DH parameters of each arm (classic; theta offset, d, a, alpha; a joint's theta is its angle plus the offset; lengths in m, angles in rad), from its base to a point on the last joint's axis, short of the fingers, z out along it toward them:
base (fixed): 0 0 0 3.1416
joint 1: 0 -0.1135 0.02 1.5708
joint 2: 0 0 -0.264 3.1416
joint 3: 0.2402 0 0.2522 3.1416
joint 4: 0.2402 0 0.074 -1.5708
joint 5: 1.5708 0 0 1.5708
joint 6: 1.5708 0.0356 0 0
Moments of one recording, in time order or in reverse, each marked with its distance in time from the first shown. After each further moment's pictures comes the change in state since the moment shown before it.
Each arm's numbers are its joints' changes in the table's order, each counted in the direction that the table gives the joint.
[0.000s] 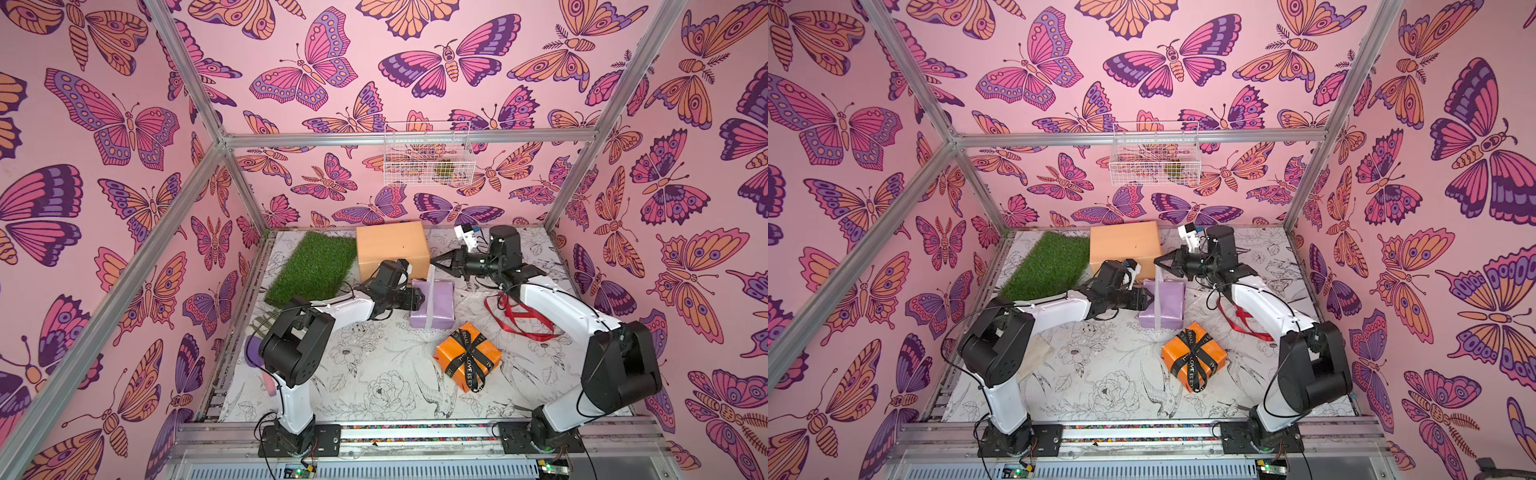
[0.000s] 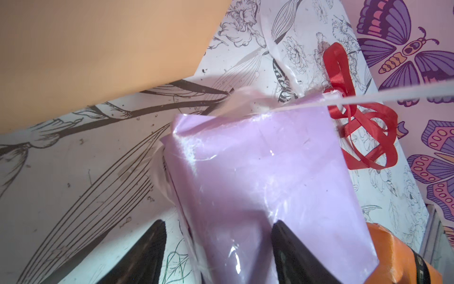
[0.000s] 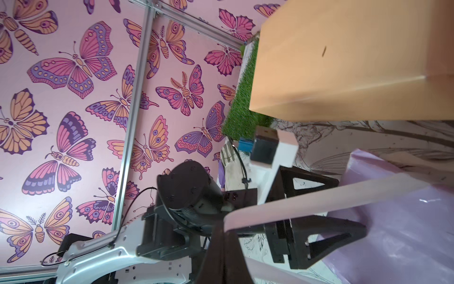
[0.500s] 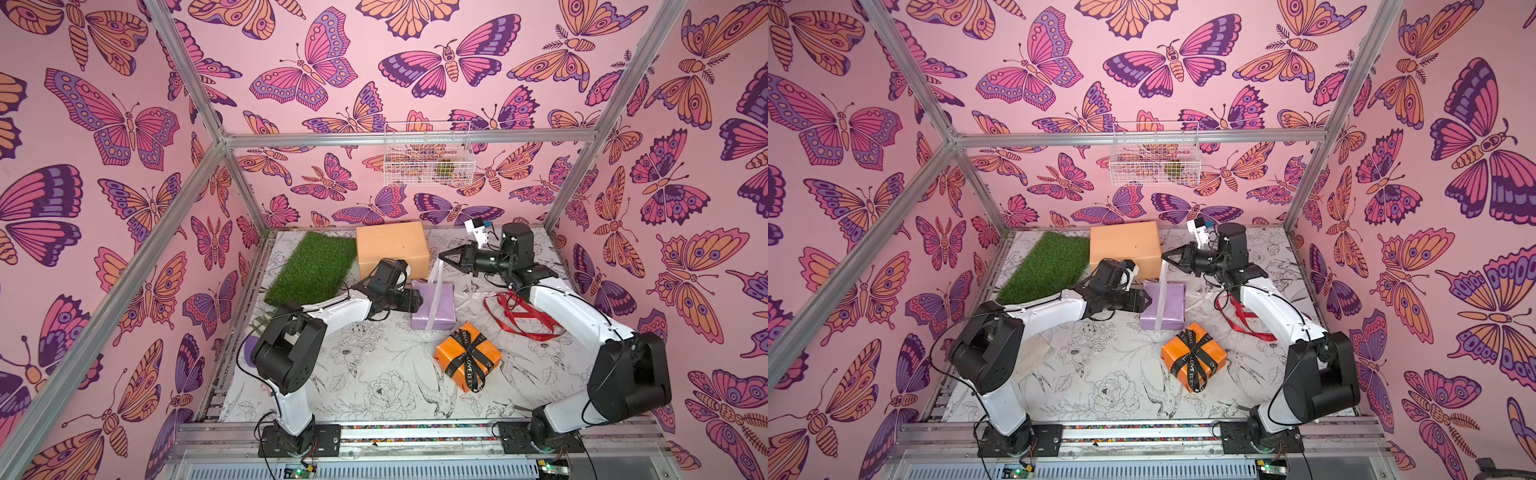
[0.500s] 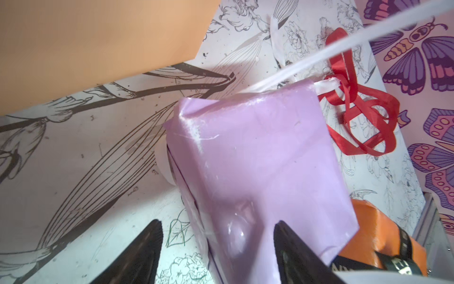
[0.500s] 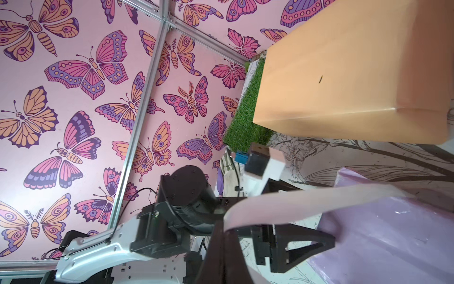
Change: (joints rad) left arm -0.008 -0.087 0.011 0.132 0.018 0.002; right arm 0.045 -0.044 -0.039 -0.007 -0.010 -0.048
